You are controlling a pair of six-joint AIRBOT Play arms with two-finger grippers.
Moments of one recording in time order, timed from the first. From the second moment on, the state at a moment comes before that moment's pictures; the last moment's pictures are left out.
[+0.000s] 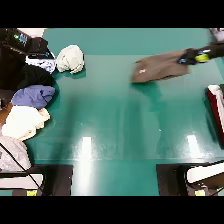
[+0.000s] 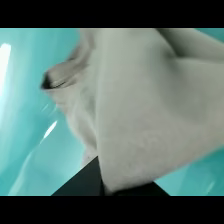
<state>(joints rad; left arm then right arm) -0.04 -1.48 2.02 1.14 -1.61 -1.43 -0.35 -1.67 1.88 -0.97 1.40 1.24</state>
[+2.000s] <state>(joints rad) -0.04 -1.48 2.02 1.01 -1.64 -1.38 -1.01 -1.24 1.53 -1.50 1.46 1.44</state>
